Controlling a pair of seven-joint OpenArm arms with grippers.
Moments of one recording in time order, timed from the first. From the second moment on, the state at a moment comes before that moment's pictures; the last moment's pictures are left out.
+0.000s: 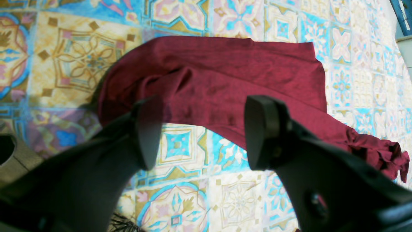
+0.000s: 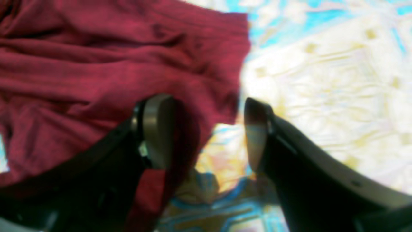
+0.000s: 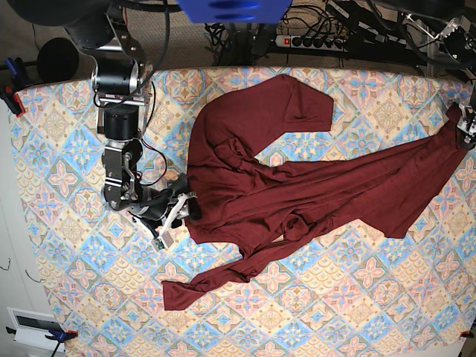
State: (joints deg) left arm 10.9 -21.7 -60.1 86.9 -47.8 -6.0 59.9; right arm 26.3 4.8 7.9 47.7 6.9 40.7 -34.4
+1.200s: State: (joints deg) left arm 8.5 -19.9 -51.2 87.0 -47.8 -6.0 59.7; right arm 16.2 17.5 30.7 63.8 6.9 41.4 -33.8
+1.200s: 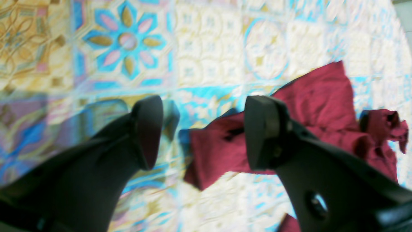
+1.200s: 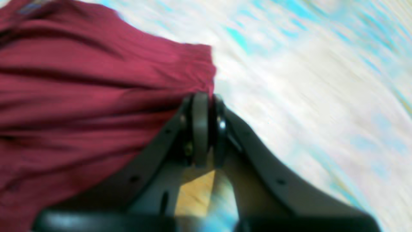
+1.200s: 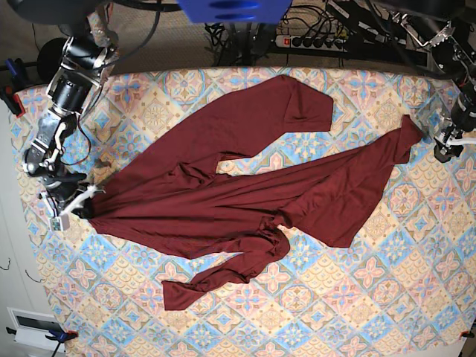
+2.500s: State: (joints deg) left arm -4.3 -43.8 13.9 95.8 -39.4 -6.0 59.2; right arm 12.4 18.2 36.3 63.8 6.8 40.9 -33.5
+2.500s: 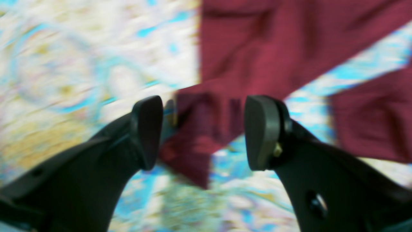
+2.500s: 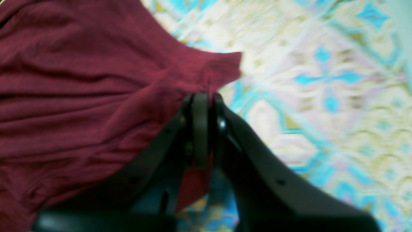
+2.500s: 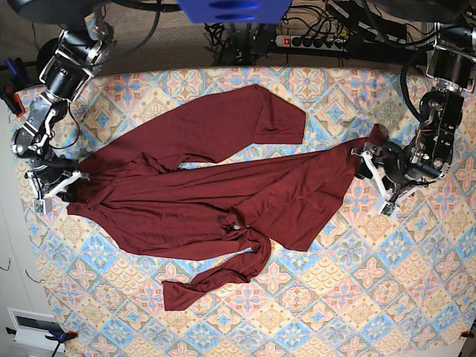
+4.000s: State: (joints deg) left arm -13.0 -28.5 -11.5 92.8 -23.5 -6.7 47.5; right arm 12.4 16.5 36.3 63.8 7.0 41.1 -33.7
